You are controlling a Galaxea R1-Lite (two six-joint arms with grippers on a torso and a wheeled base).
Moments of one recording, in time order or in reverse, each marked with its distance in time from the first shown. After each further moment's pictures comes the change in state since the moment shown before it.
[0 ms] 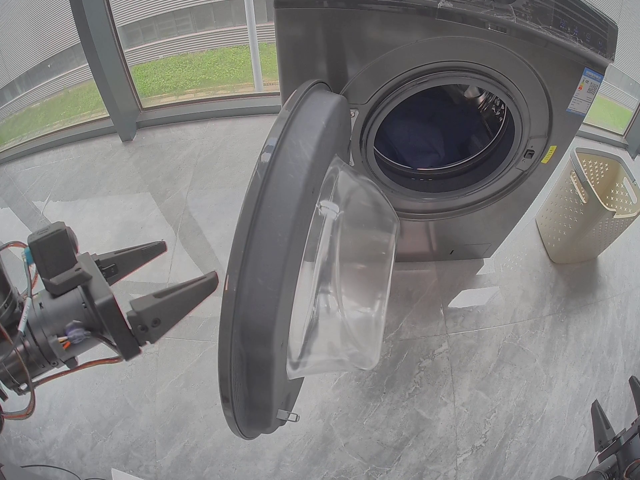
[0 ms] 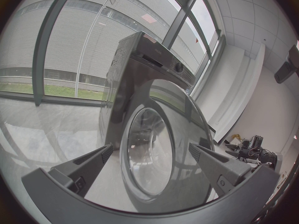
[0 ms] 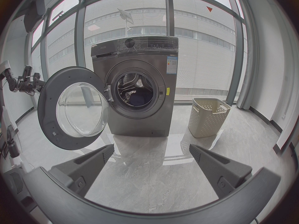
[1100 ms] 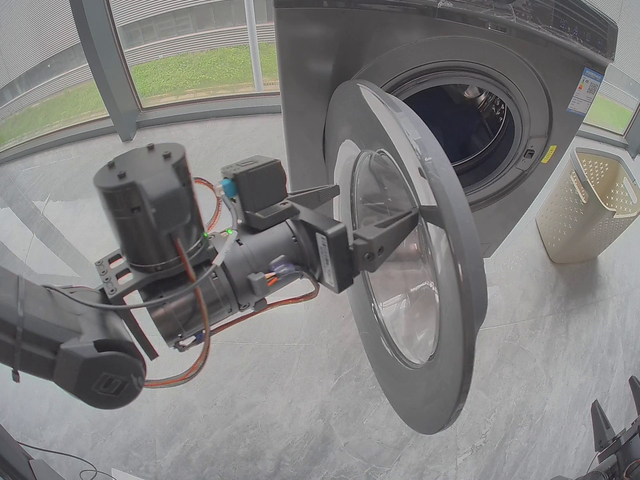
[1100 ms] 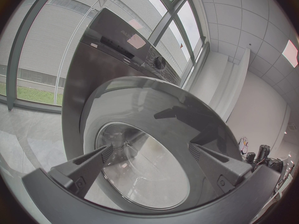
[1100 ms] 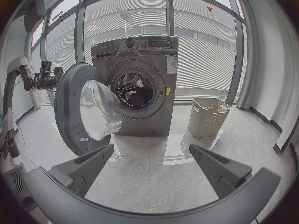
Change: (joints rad) left arm -0.294 0.534 -0.406 -0.247 0.110 0.001; right arm 0.000 0.000 0.000 0.000 0.000 0.000
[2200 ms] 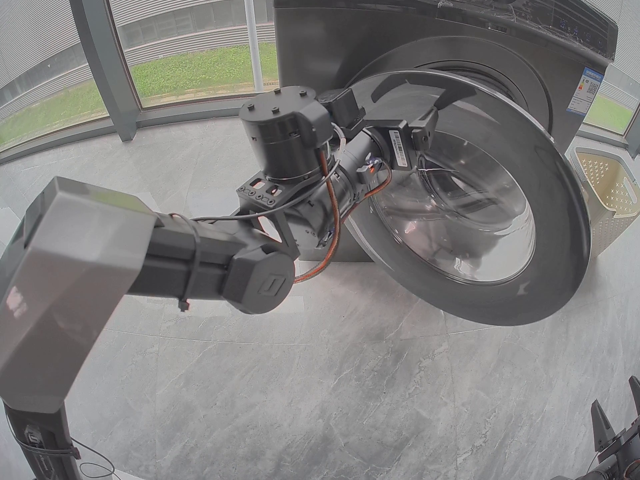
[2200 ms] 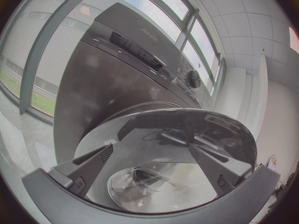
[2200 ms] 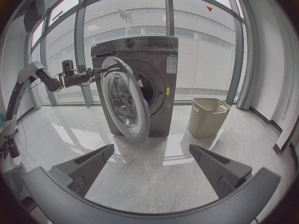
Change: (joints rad) left arm 0.023 0.436 -0.685 -0.002 0.231 -0.010; right arm 0.000 0.000 0.000 0.000 0.000 0.000
